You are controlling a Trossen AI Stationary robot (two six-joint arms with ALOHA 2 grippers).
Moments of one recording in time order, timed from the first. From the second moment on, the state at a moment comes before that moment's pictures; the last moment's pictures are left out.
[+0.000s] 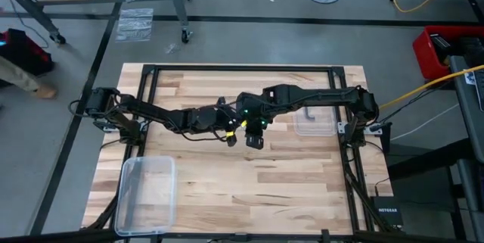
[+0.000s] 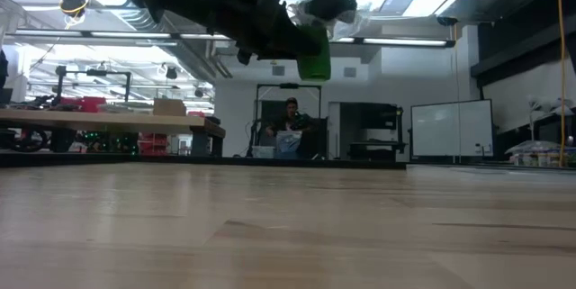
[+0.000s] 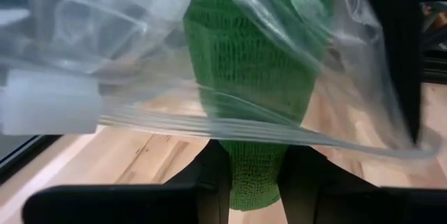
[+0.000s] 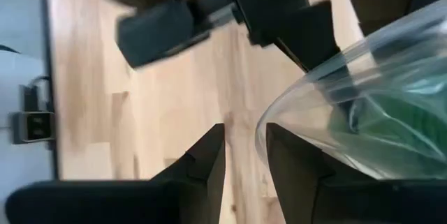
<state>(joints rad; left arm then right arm) -0.03 1.58 0.81 0.51 -0.34 -0.08 0.00 1.85 1.80 -1.06 -0.21 0.17</state>
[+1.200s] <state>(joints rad) -0.05 1.57 0.81 0.60 -0.18 -0.06 0.01 1.85 1.76 -1.20 0.01 0.16</state>
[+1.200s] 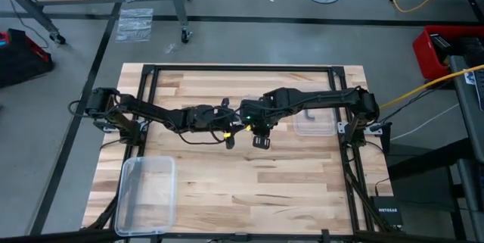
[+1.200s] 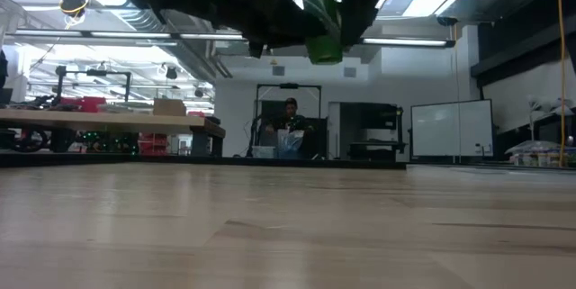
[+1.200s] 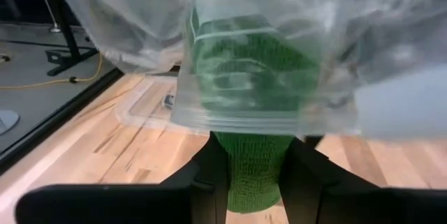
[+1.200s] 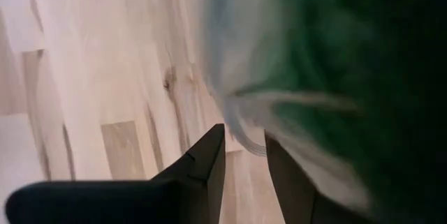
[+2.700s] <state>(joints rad) -0.02 1.56 0.81 0.61 -0.21 -0.05 0.00 1.86 1.85 -1.24 -0.02 0.26</state>
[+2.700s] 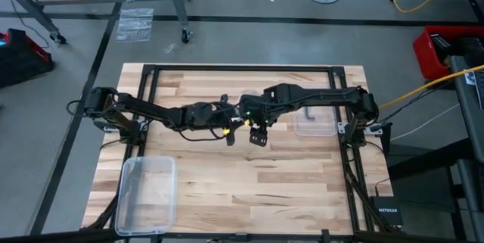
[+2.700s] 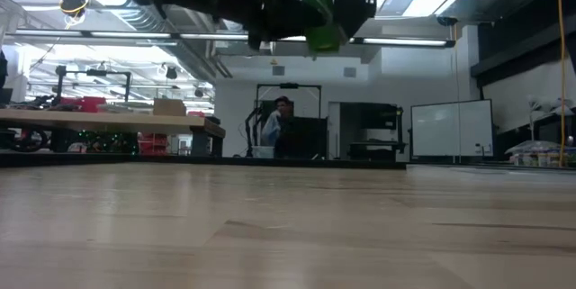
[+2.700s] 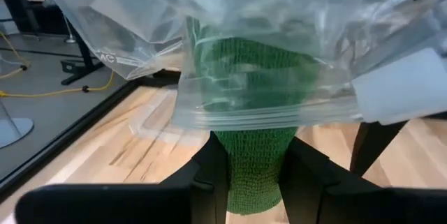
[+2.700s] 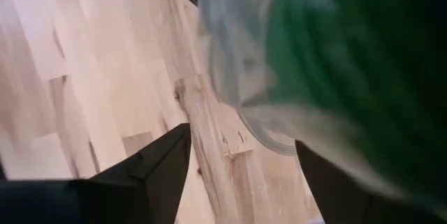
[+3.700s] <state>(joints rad) 0.01 1.54 0.81 0.75 -0.22 -0.11 0.01 1.75 1.89 -1.22 0.08 0.32</state>
